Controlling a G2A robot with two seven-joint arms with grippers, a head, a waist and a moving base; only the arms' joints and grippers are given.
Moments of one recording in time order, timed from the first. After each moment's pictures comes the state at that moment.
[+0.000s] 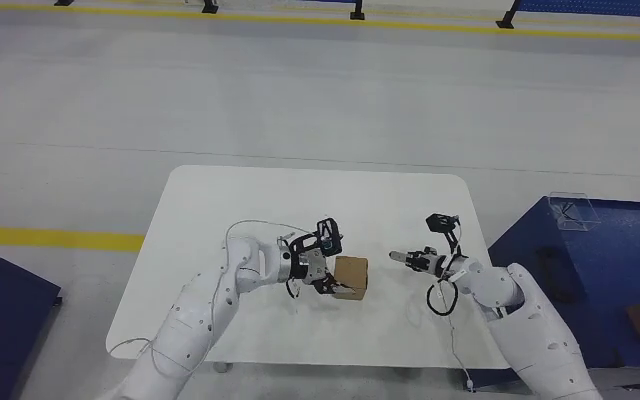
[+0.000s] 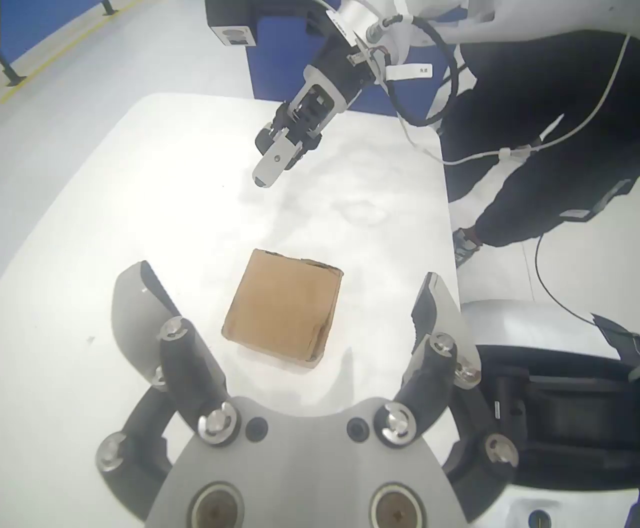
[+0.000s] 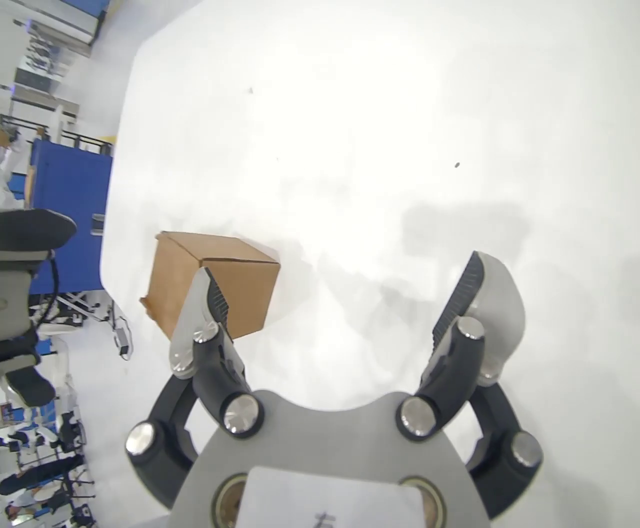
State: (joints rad) left arm 0.72 -1.41 -0.90 -1.06 1.20 -1.01 -0.25; right arm -1.08 -0.99 1.23 -1.31 -0.48 -0.15 0.74
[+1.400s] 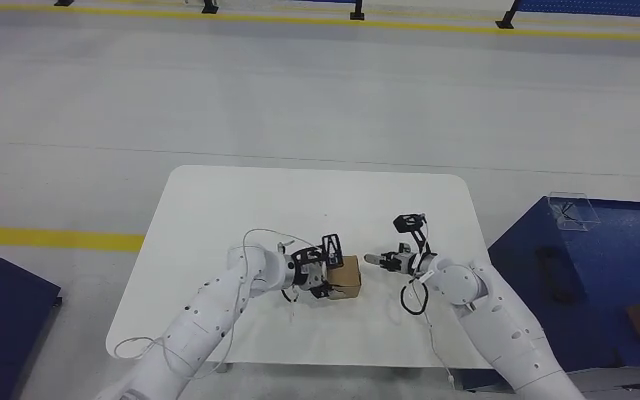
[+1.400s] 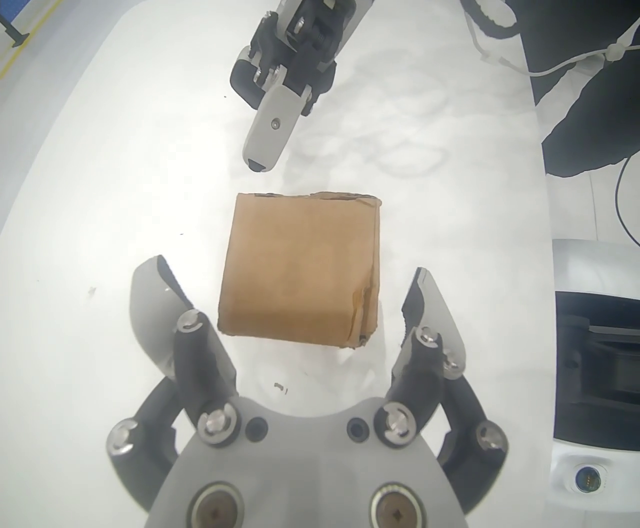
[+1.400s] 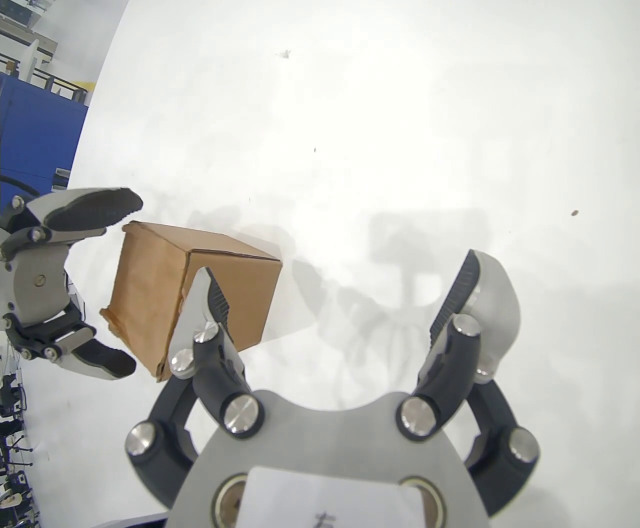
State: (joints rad) left arm 0.71 -1.41 -0.80 -0.99 1.45 -0.89 -0.12; right arm -0.97 -1.06 1.08 -1.23 -0.53 -0.18 0.65
